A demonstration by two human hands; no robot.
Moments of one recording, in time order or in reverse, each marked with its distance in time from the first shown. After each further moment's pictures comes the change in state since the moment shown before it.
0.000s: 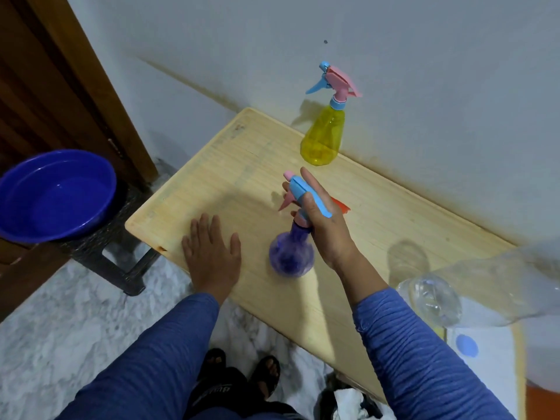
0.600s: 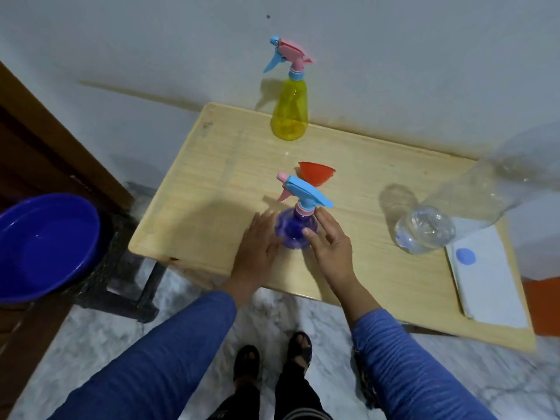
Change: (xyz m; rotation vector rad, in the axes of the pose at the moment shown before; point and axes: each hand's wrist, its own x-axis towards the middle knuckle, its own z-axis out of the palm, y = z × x) left_hand -0.017 0.012 -0.009 -0.443 -0.397 0.656; right_hand -0.082 0.075 0.037 -0.319 0.608 0.099
